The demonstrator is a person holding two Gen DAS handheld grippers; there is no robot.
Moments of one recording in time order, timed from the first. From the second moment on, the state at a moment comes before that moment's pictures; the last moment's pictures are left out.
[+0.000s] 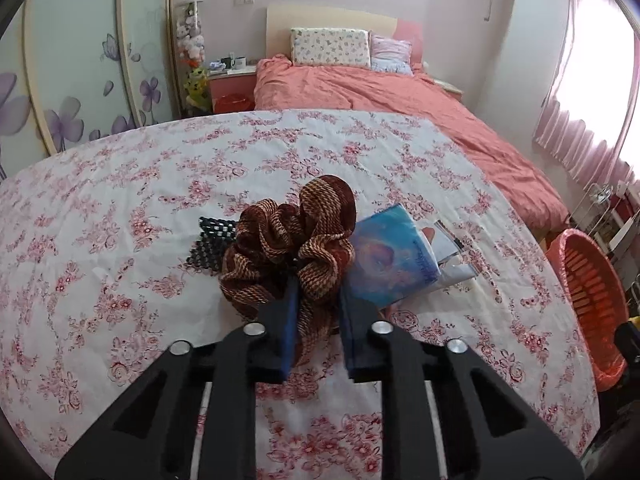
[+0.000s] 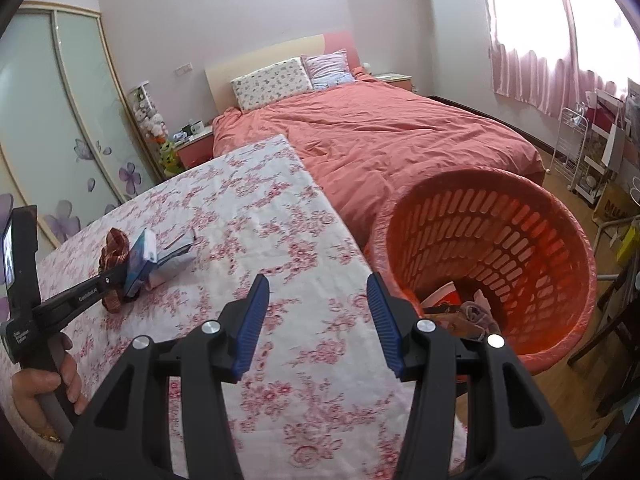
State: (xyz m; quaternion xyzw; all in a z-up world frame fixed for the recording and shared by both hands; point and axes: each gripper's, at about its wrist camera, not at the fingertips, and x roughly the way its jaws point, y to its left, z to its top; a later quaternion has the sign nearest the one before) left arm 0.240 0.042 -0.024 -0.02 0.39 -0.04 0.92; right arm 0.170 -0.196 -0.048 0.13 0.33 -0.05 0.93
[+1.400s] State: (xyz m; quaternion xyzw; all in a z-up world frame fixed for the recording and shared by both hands) left arm 0.190 0.208 -0.002 -0.10 0.36 0.02 0.93; right arm 0.283 -0.024 -0.071 0.07 0.37 0.06 0.92
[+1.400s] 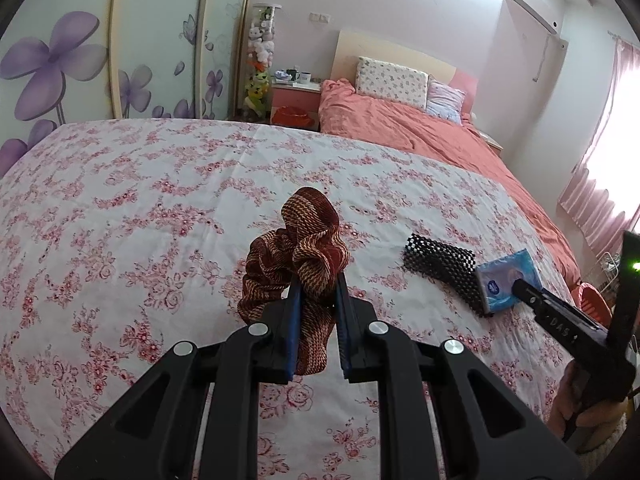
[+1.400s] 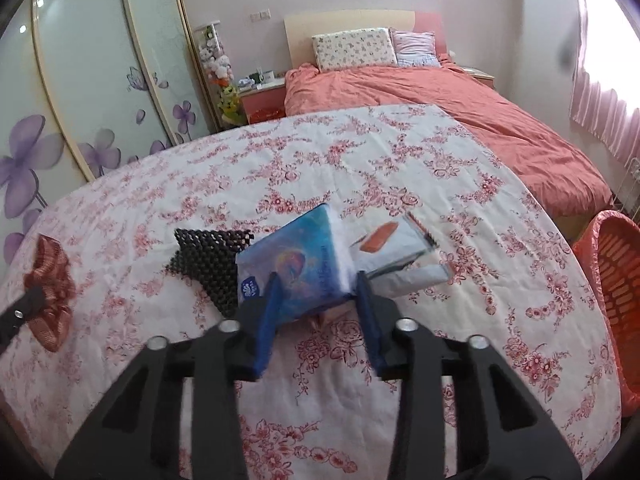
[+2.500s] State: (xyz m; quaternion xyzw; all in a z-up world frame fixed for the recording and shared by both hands) left arm 0.183 0.147 0.012 -0.07 0.35 -0.04 0.93; right arm 0.244 -0.051 -0.039 0.08 0.33 0.06 0.94
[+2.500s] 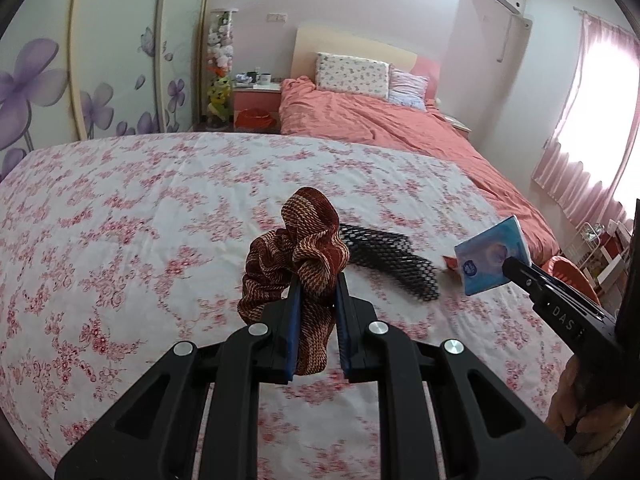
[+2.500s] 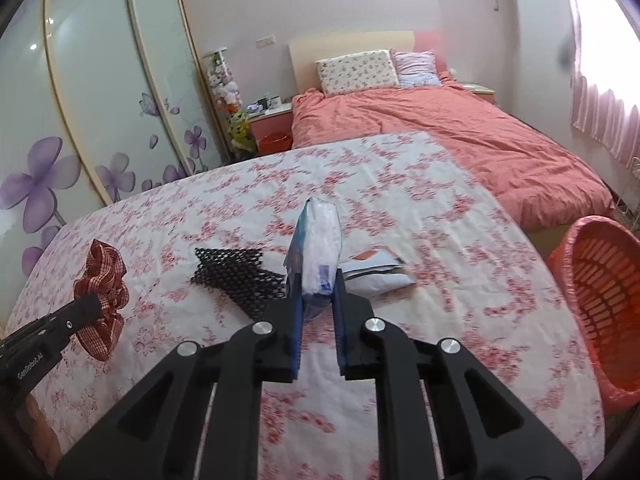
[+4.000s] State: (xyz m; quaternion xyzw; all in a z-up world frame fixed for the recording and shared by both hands) left arm 0.164 -0.087 0.016 -0.01 0.36 -0.24 0.90; right arm 0.128 -0.261 -0.033 0.15 0.27 -0.12 0.94
